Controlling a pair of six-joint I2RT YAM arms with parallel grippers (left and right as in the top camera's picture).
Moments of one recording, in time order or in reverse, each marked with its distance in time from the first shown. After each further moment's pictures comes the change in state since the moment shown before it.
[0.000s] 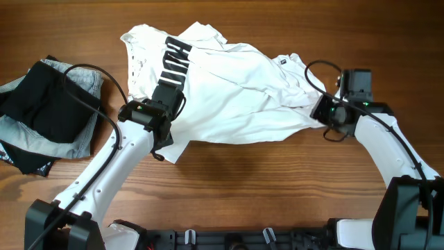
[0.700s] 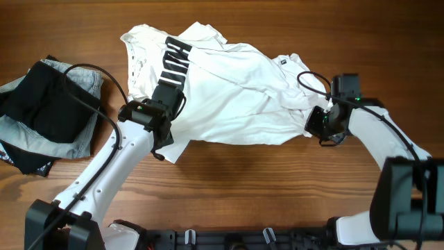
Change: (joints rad) left arm 0.000 0.000 0.000 0.009 0.000 0.000; right arm 0.019 0.096 0.027 -0.145 -0.066 -0.004
